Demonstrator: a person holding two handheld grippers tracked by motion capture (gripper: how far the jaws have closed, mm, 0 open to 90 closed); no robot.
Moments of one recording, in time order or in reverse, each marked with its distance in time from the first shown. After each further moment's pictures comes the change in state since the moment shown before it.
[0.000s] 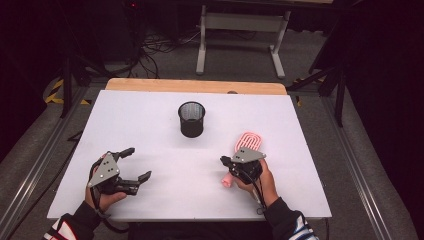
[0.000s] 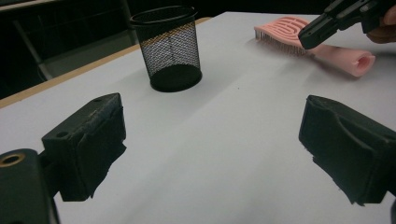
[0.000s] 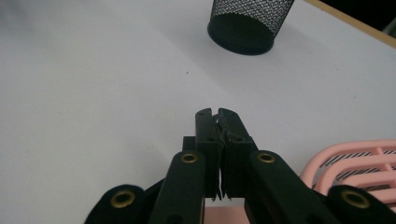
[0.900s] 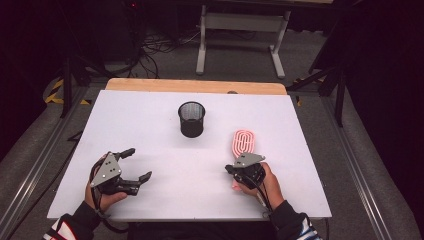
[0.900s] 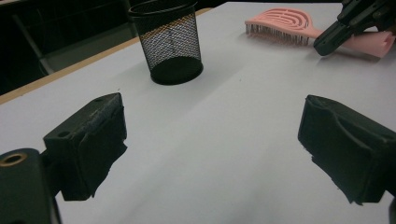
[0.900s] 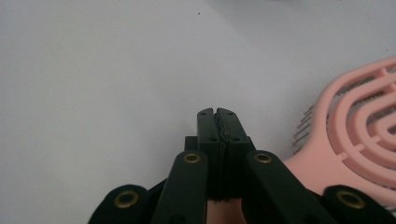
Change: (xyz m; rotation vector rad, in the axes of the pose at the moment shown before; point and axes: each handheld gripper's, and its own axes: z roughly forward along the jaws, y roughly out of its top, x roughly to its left) left arm -0.001 0.000 0.001 0.032 0.009 0.015; right arm -0.002 -0.018 -0.002 0.134 0.043 -0.029
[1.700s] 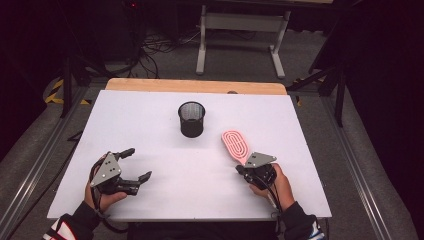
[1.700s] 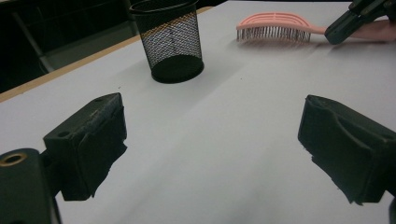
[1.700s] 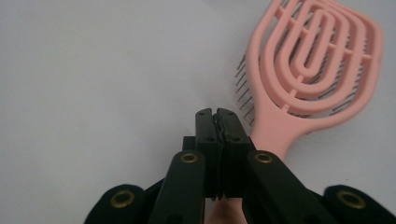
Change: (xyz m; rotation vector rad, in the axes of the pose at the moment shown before) left arm 0.001 -0.001 0.000 0.003 -0.001 -0.003; right arm -0.014 -0.015 -0.021 0.035 -0.040 0.011
